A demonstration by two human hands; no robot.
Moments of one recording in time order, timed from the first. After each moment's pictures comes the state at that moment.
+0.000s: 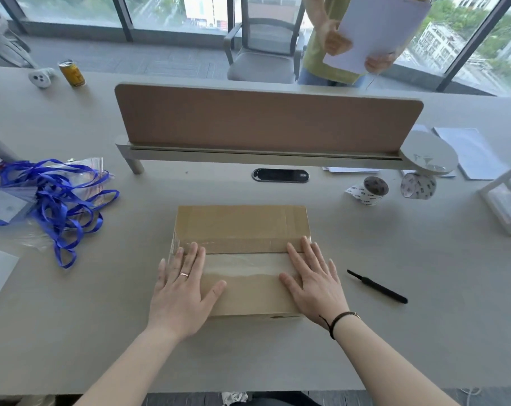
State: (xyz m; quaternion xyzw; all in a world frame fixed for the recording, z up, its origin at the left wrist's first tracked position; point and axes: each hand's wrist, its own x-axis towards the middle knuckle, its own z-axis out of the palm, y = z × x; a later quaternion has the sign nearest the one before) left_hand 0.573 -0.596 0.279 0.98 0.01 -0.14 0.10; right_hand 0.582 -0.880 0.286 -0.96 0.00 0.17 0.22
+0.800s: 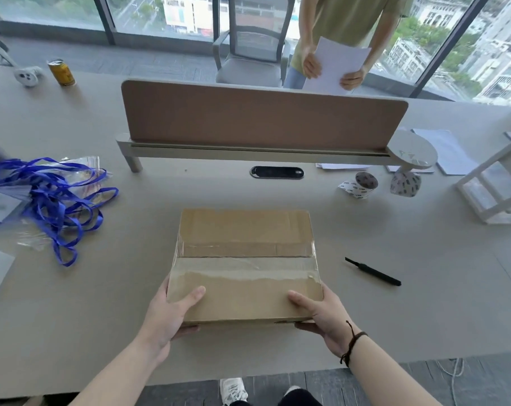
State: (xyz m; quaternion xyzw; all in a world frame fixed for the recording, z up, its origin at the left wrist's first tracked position) left_hand 0.528 -0.552 0.283 0.62 0.30 -0.20 0.69; right_hand 0.510 -0.852 0.286 -0.66 0.32 0.21 0.65
